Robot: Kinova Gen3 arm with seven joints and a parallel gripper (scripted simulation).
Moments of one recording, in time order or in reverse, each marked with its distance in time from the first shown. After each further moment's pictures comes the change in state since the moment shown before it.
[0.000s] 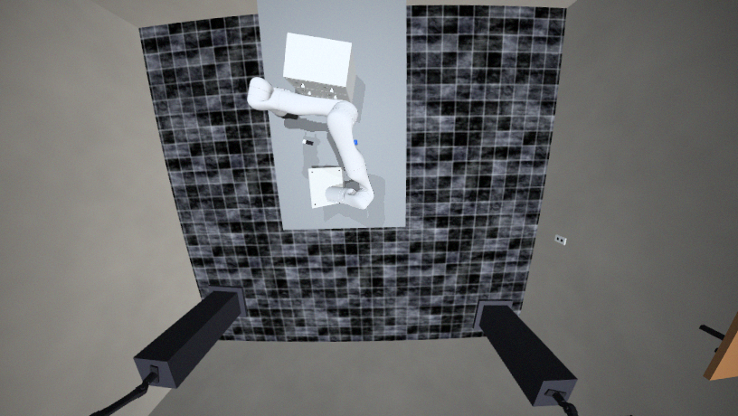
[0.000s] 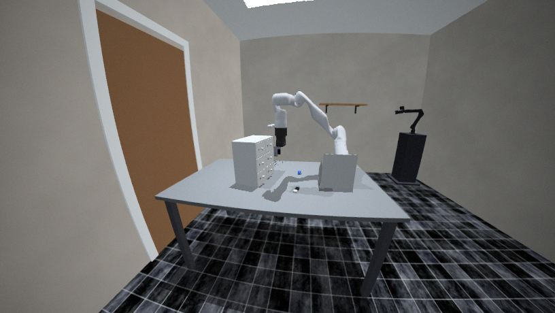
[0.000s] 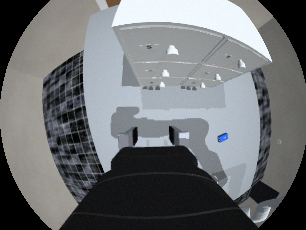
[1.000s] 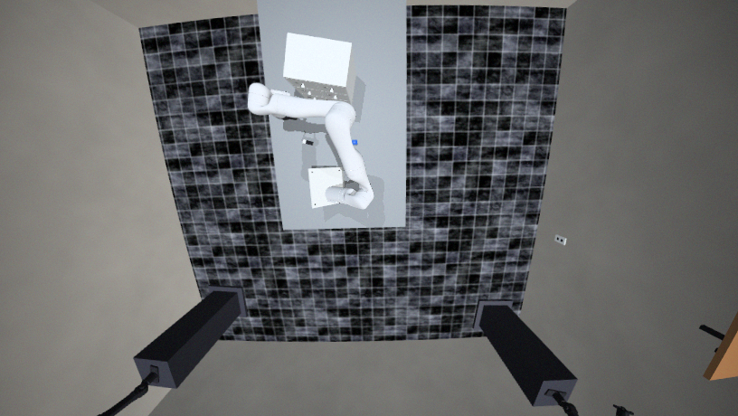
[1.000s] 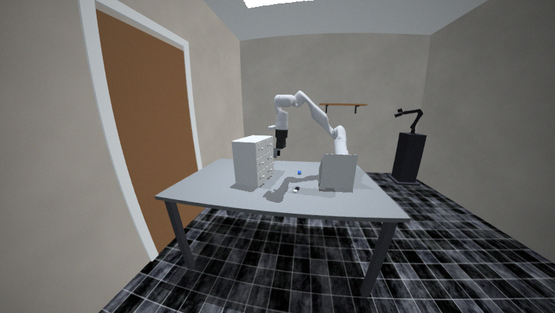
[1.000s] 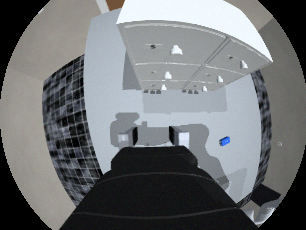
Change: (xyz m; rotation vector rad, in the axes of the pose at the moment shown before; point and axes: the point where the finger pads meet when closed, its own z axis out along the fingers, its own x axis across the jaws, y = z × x) arm -0.006 -0.001 0.008 0.052 0.004 -0.002
